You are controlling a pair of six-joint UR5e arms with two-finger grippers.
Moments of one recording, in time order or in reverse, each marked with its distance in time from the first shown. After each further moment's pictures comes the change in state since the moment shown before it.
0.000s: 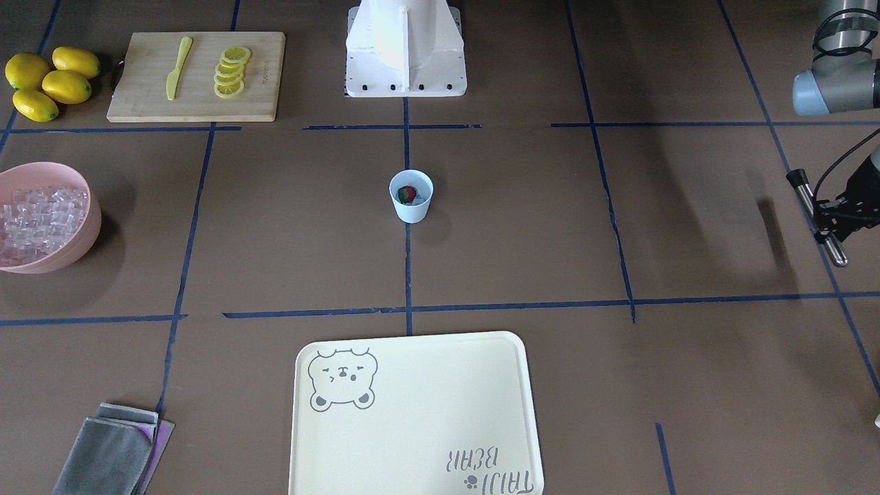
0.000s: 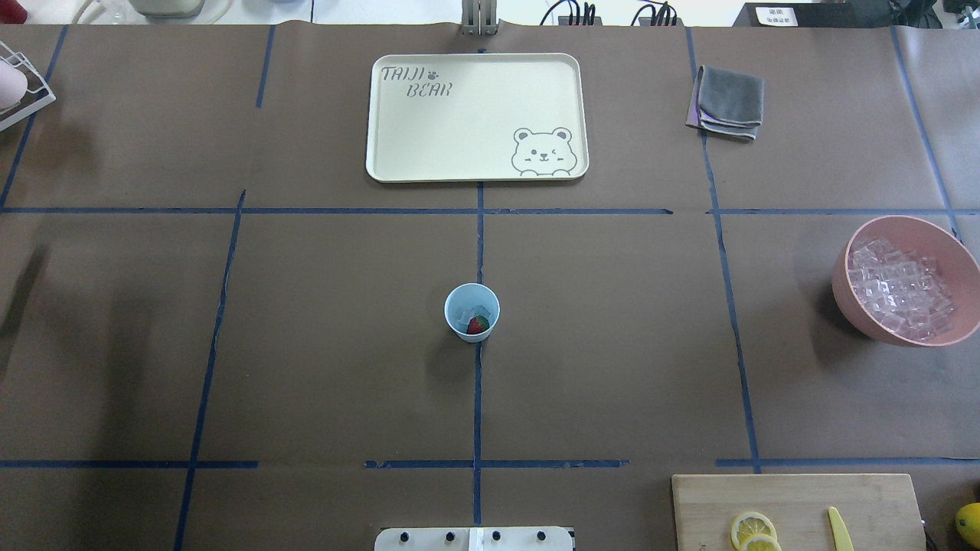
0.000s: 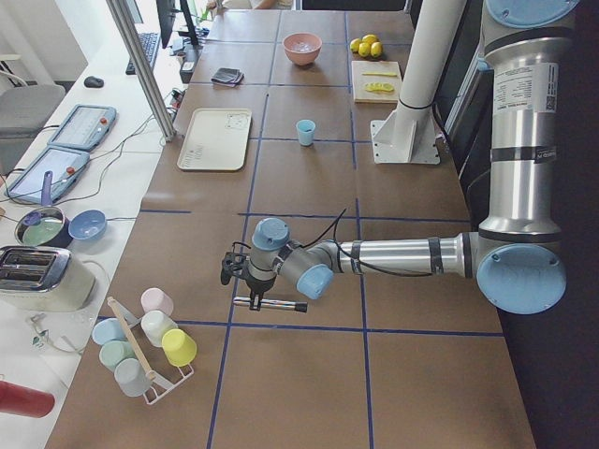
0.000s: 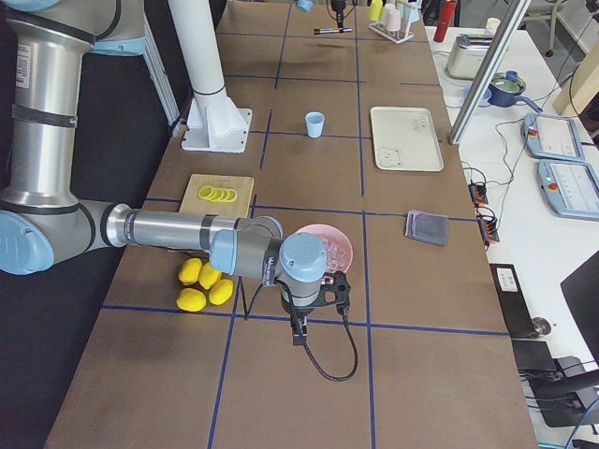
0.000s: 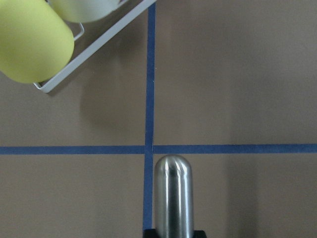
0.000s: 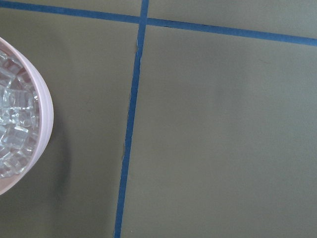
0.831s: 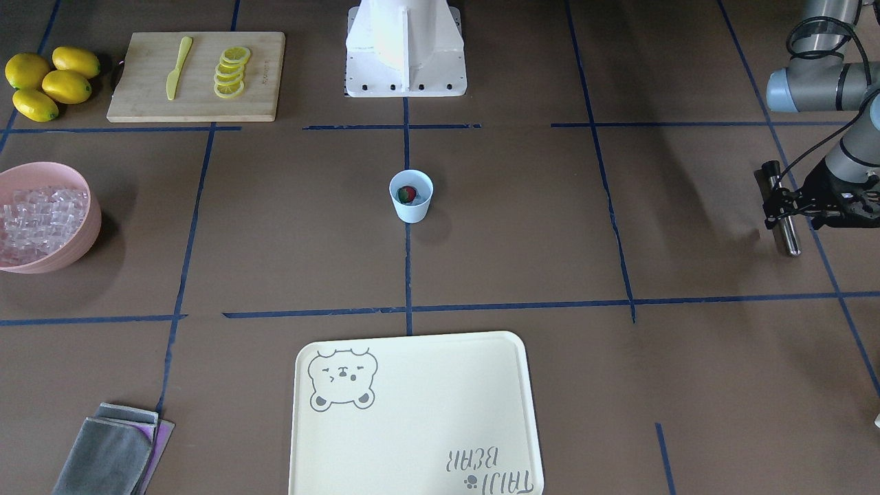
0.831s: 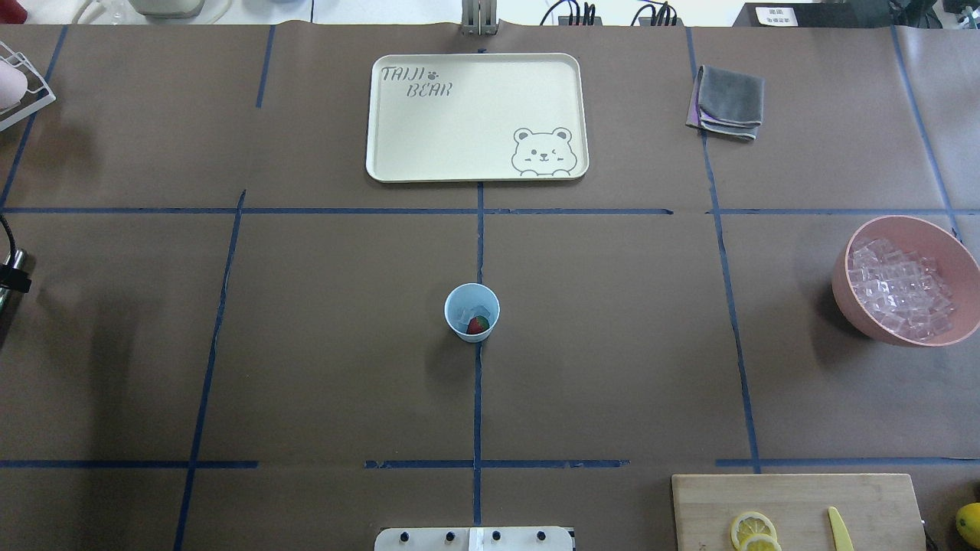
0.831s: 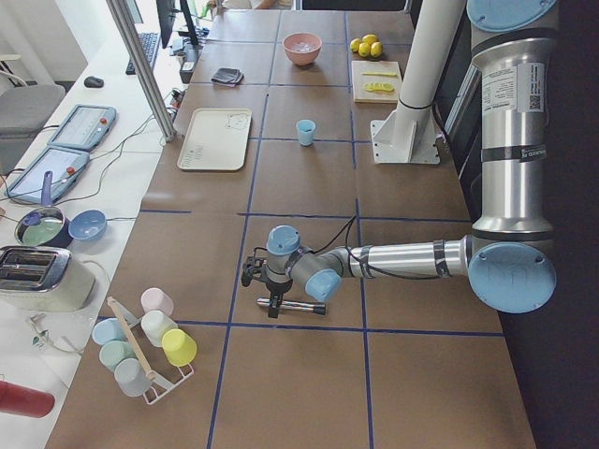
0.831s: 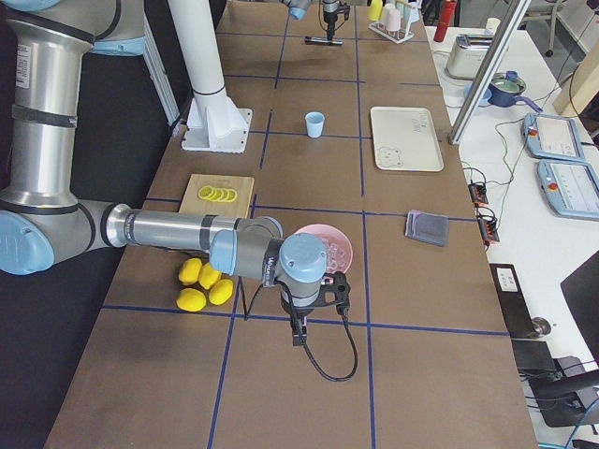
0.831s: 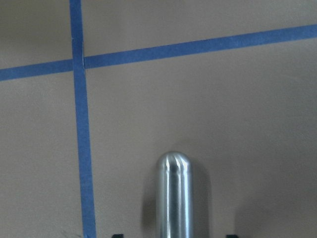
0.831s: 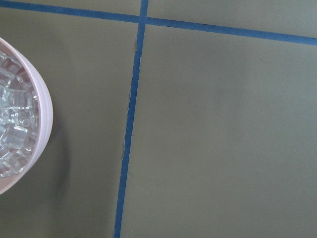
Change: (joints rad) left arm 0.079 0.025 -0.002 -0.005 -0.043 0.028; right arm 0.000 0.000 -0.001 0.000 0.000 0.000
